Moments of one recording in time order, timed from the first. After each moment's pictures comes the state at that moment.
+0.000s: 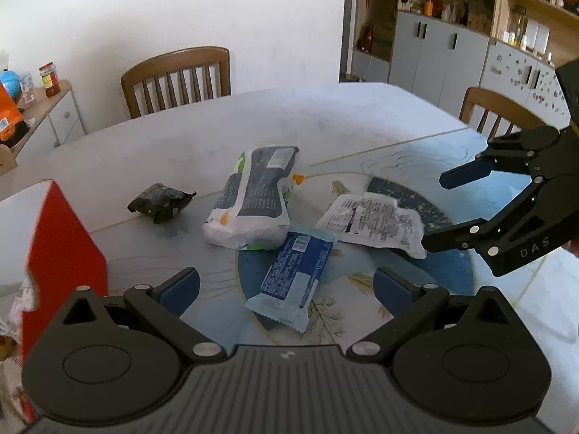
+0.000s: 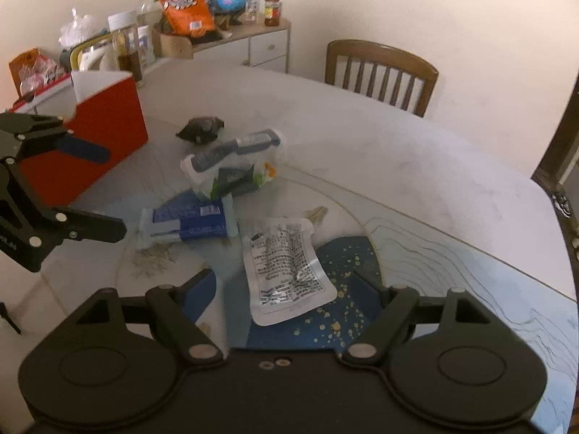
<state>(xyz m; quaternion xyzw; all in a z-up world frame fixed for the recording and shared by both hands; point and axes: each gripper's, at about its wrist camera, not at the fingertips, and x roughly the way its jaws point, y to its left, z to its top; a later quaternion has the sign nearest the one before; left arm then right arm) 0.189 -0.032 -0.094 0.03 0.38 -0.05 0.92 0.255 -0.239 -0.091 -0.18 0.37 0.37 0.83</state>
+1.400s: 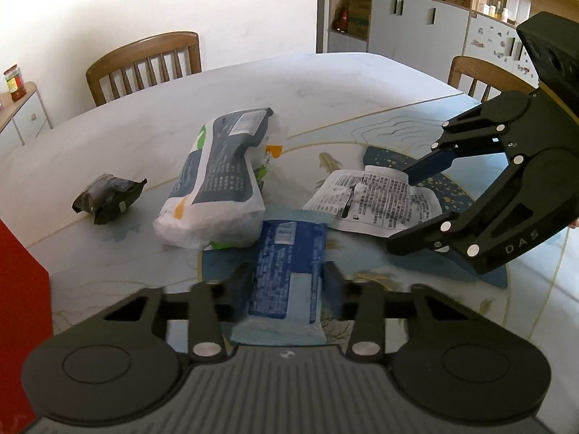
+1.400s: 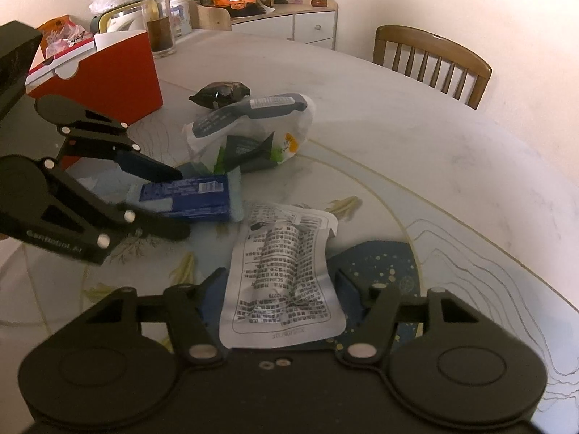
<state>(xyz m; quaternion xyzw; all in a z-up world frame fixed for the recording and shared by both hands) 0.230 -0.043 -0.142 0.05 0.40 -0.09 0.91 0.289 -0.222 -0.132 -0.21 0.38 0.43 0.79</state>
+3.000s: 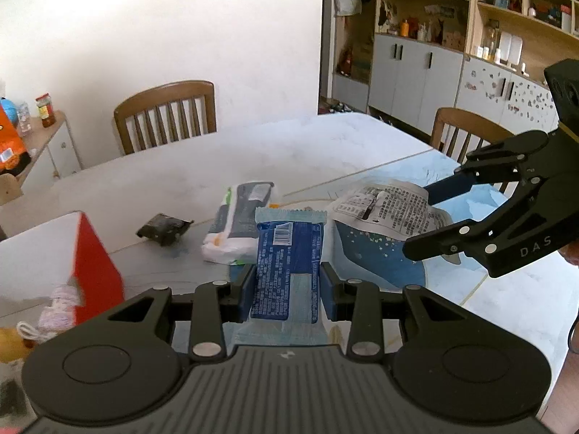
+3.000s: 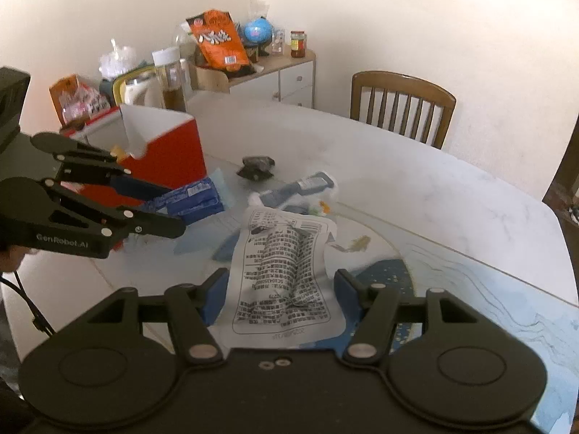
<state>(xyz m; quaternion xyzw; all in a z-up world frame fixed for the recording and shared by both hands) 0.130 -0.033 -0.040 0.04 0.33 -0.08 0.94 0.195 -0.242 -0.030 -0.14 0.34 0.40 0.84</state>
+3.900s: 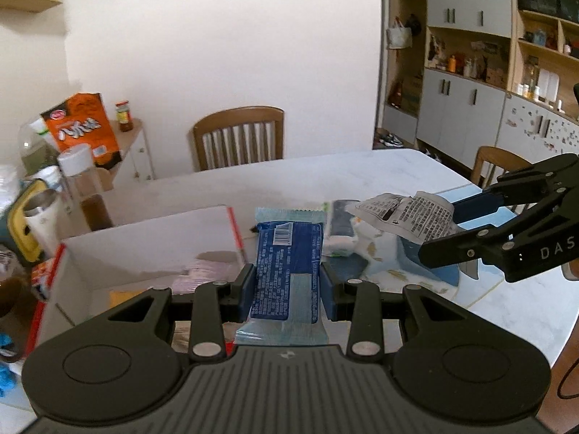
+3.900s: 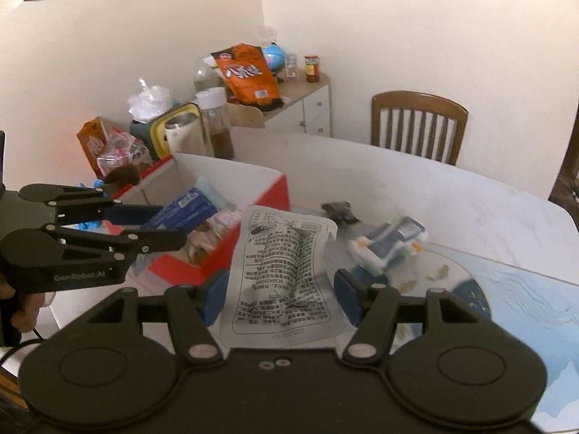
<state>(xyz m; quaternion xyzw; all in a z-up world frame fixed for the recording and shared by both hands) 0.020 0.062 0.031 0.02 0.29 0.01 0.96 0.107 -0.141 0.039 -0.09 0.34 0.39 0.85</state>
